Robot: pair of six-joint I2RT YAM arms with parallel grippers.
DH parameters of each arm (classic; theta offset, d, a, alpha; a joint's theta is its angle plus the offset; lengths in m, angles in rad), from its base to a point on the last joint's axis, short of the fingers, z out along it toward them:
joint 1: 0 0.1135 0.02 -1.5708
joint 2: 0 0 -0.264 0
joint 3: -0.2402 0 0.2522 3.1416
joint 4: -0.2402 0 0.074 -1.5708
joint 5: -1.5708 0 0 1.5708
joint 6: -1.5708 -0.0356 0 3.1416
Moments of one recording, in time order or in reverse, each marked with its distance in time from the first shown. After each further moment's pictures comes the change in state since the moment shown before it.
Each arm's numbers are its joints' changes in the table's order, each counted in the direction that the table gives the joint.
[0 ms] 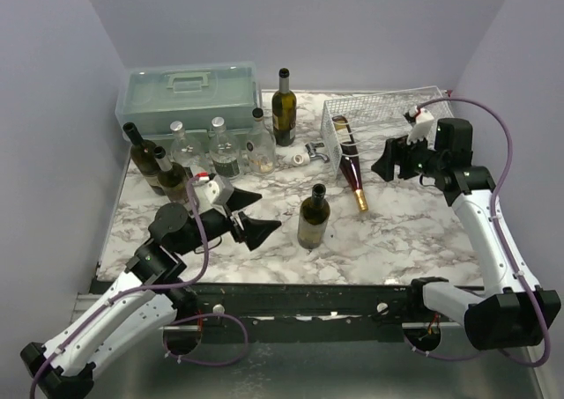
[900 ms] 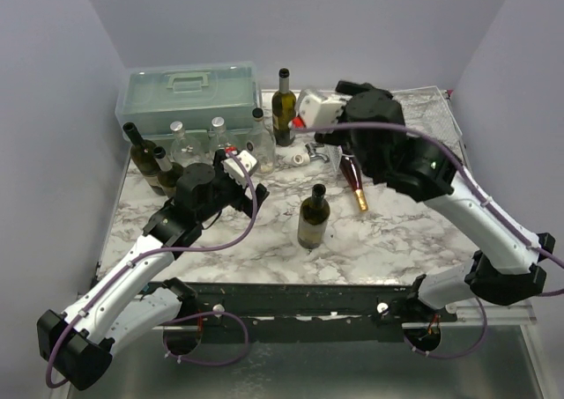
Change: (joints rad) left arm 0.089 0.311 -0.198 -0.180 0.209 -0.463; right arm 0.988 0.282 -0.724 -0.146 -1.244 0.908
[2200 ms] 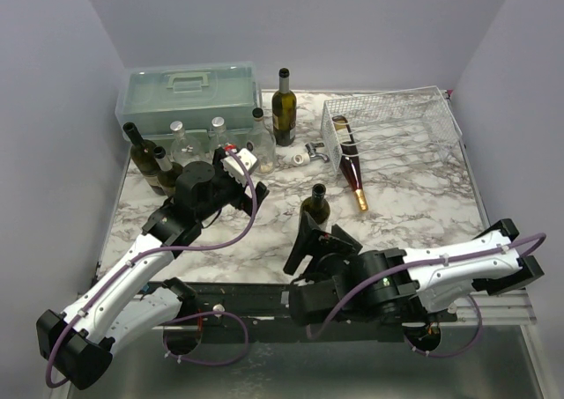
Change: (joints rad) left arm 0.000 0.004 -0.017 -0.010 -0.005 0.004; right arm 0.716 0.028 0.270 -0.637 -0.126 0.163
